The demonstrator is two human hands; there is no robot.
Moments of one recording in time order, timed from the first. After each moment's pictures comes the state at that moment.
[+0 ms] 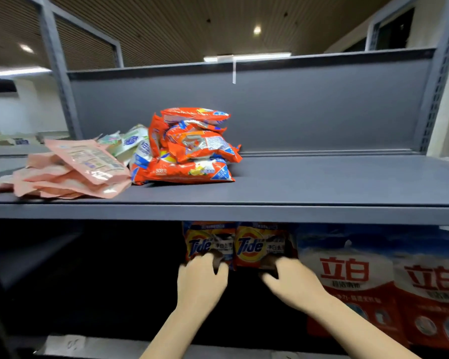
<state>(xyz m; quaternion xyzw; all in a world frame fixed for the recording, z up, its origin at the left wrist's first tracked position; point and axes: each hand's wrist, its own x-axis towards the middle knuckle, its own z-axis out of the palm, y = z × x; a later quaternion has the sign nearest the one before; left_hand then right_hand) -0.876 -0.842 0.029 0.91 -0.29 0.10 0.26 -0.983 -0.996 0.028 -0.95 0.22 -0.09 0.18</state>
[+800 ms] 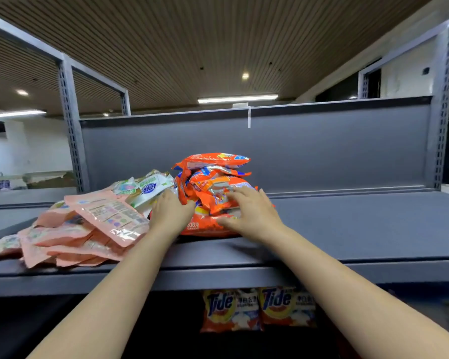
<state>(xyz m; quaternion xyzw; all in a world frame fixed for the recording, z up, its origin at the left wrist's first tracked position) -0.678 -0.824 0.205 0.87 -0.23 0.14 0.42 -0.815 -0.951 0.198 -0.93 0.14 -0.34 0.06</state>
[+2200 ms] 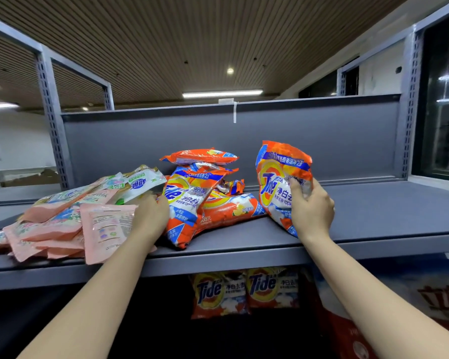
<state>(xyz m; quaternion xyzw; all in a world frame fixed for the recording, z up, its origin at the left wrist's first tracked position) -0.672 -0.808 0.190 0.86 -0.21 0.10 0.46 -0.900 -0.981 0.180 -0.65 0.31 -0.64 0.27</state>
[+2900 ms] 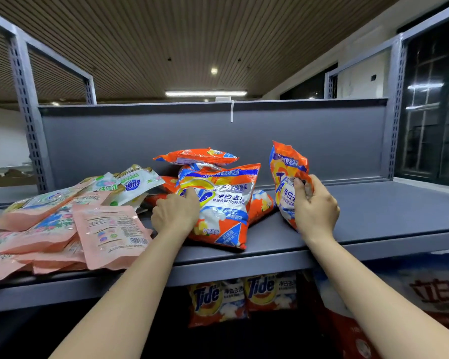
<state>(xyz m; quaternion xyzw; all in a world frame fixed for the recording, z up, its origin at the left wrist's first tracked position) -0.686 -0.847 0.199 0.91 -0.19 0.10 0.36 -0.879 -0.978 0.176 -0.65 0.34 -0.66 0.18</state>
